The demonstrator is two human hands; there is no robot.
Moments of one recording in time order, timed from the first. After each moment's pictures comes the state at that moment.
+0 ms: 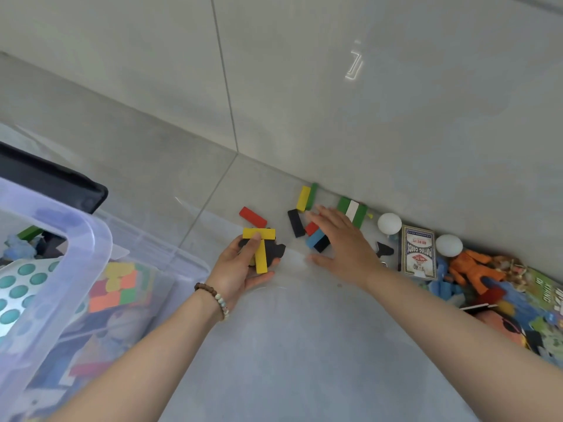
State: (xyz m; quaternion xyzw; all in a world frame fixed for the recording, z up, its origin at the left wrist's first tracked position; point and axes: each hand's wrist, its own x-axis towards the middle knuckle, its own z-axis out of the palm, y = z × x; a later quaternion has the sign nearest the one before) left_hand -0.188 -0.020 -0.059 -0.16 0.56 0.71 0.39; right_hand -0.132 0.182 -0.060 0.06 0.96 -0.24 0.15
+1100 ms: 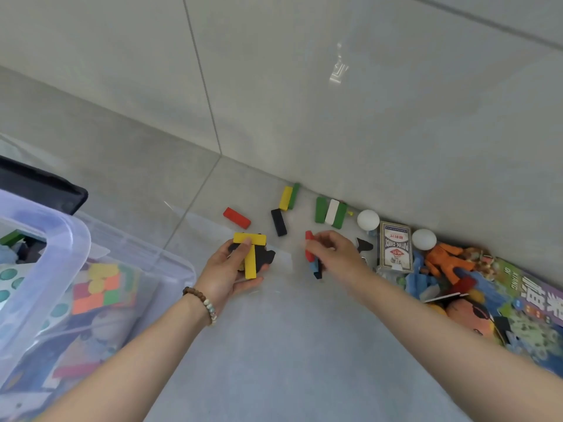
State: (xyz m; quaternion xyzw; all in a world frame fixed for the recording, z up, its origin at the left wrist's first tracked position) left_hand -0.175 -0.015 -0.039 -0.16 0.60 0.67 0.40; right_hand -0.111 0.168 -0.035 0.39 0.71 -0.58 0.11
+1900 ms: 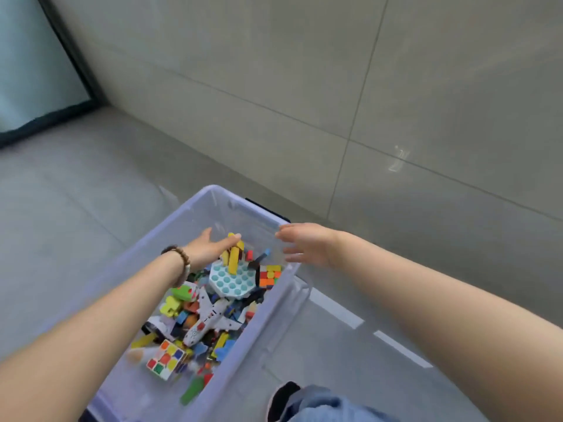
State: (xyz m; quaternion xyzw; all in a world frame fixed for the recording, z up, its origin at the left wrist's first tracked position) left_hand -0.185 -0.275 0.220 -0.08 0.85 0.41 0.32; right_hand -0.158 -0.077 0.232 0.20 0.69 -0.63 0.29
